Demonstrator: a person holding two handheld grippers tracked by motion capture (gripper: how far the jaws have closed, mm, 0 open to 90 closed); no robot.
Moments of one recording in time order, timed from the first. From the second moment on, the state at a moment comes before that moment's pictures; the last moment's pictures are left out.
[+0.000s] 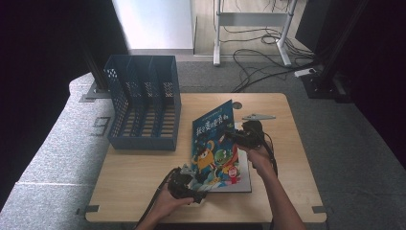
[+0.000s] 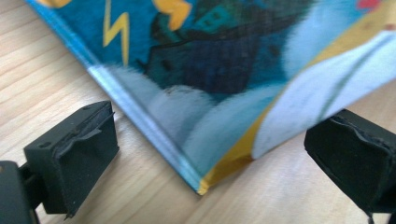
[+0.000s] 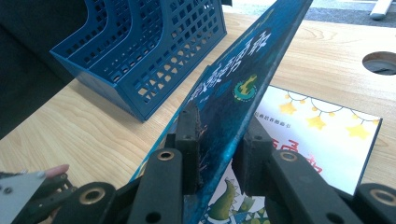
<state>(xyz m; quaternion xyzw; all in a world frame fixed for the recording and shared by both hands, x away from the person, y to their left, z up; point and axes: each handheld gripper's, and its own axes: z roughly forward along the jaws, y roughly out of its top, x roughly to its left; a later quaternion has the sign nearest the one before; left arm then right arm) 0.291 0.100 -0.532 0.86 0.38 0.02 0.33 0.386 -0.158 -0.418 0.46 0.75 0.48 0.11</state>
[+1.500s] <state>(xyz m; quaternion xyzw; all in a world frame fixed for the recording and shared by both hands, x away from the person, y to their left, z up) 0.315 0.086 -0.536 0.85 0.40 0.03 0.33 0.365 -0.163 -0.400 0.41 0.73 0.51 0.19</state>
